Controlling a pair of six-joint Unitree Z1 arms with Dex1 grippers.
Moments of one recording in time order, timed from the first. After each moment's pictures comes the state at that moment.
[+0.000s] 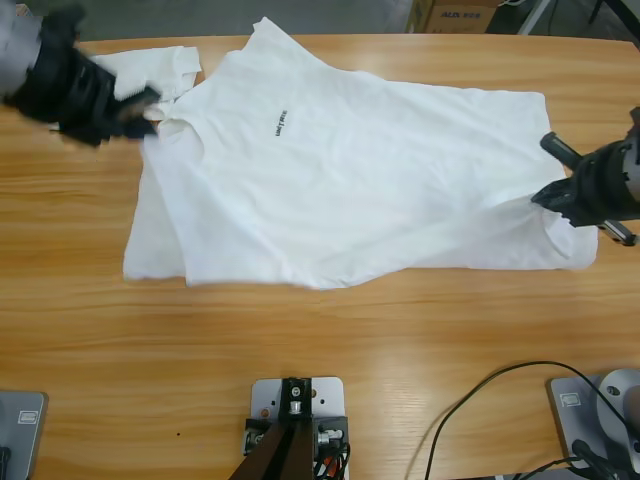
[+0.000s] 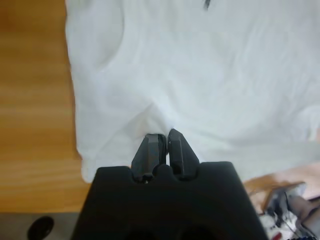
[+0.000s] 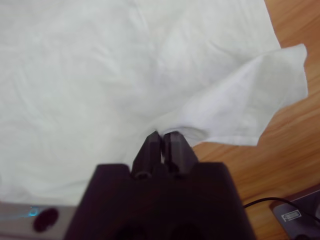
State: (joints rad) arm 0 -0.64 1.73 -1.49 0.92 0.03 -0.90; arm 1 0.60 1.45 -0.84 0.66 -0.19 1.37
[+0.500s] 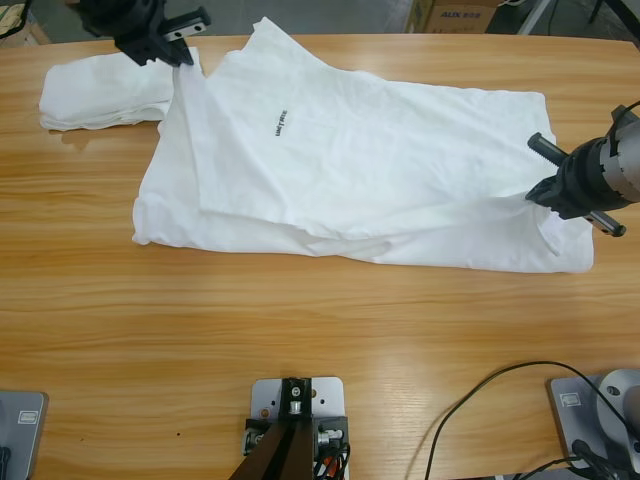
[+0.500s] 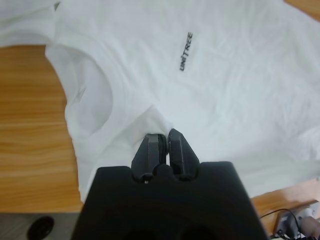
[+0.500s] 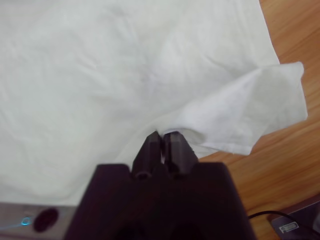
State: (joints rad) arm 0 -0.60 1.96 -1.87 1.04 0.07 -0.75; arm 1 0.53 1.51 -0.84 0.63 -0.18 1.32
